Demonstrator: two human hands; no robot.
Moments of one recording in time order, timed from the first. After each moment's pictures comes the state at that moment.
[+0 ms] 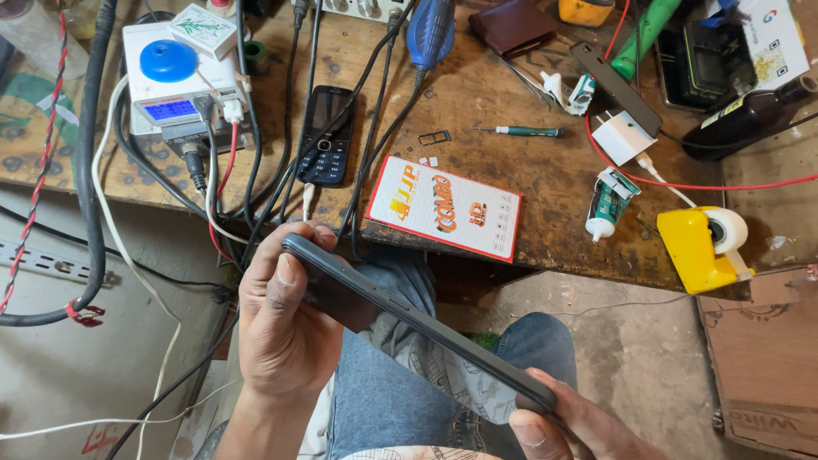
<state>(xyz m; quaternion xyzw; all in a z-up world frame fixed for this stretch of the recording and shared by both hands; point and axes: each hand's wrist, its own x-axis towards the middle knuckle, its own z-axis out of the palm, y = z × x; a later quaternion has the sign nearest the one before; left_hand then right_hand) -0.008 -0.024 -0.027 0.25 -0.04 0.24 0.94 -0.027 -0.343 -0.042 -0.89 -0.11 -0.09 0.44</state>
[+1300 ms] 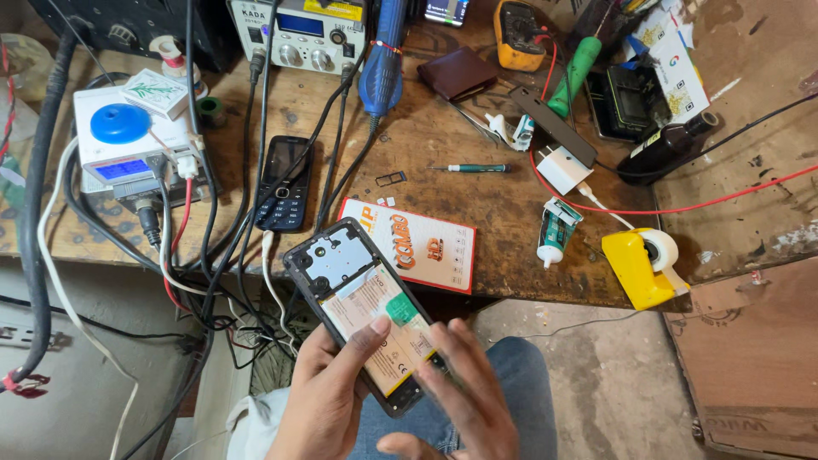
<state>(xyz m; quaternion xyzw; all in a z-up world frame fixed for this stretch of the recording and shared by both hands) 0.007 -0.081 -0.023 0.35 0.22 0.01 0.91 0.008 -0.257 -0.025 -0.80 -0.37 -0.22 0.43</state>
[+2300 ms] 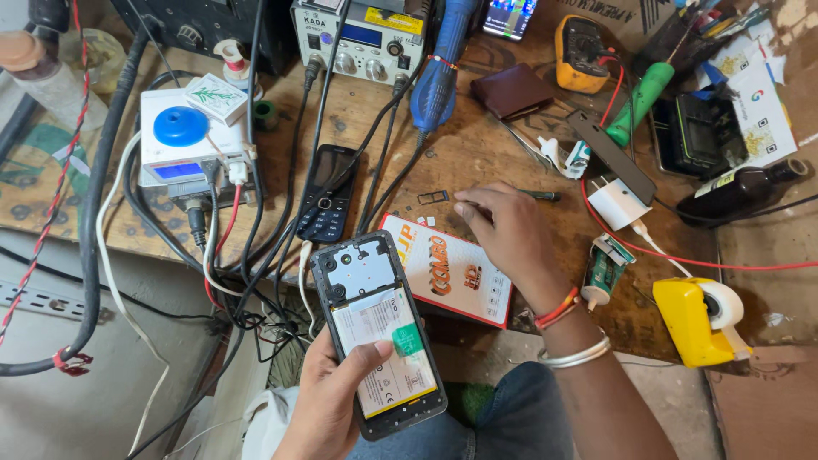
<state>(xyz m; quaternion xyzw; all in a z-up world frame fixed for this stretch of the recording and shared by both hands) 0.016 -0.061 -0.039 0.35 0.23 0.07 0.91 0.244 -0.204 0.008 -0.88 -0.35 -0.08 0.31</state>
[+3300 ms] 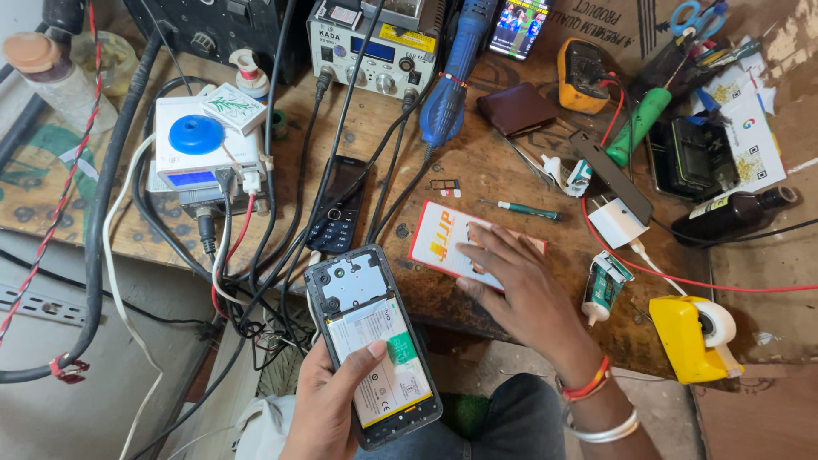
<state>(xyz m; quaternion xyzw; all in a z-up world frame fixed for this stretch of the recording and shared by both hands) 0.019 -0.055 -0.038 0.30 0.28 0.09 0.91 0.205 -0.237 0.006 -0.87 -0.45 -0.05 0.19</state>
